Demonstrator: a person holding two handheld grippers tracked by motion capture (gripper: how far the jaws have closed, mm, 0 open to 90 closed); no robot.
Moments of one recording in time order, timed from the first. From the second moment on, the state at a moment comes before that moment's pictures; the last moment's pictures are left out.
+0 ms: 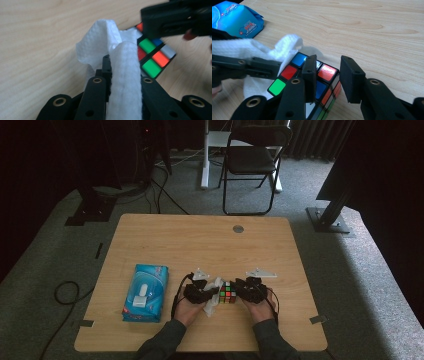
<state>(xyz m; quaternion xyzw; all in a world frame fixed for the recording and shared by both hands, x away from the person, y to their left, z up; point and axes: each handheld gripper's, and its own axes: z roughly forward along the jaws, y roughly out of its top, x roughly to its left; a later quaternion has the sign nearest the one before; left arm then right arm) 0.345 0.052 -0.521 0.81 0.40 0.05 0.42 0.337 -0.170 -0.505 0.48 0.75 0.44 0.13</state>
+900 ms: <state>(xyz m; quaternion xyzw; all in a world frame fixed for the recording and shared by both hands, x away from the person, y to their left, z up) 0.327 0.058 -0.521 0.81 0.38 0.03 0.45 0.337 -0.170 -0.505 0.48 0.75 0.44 0.13</state>
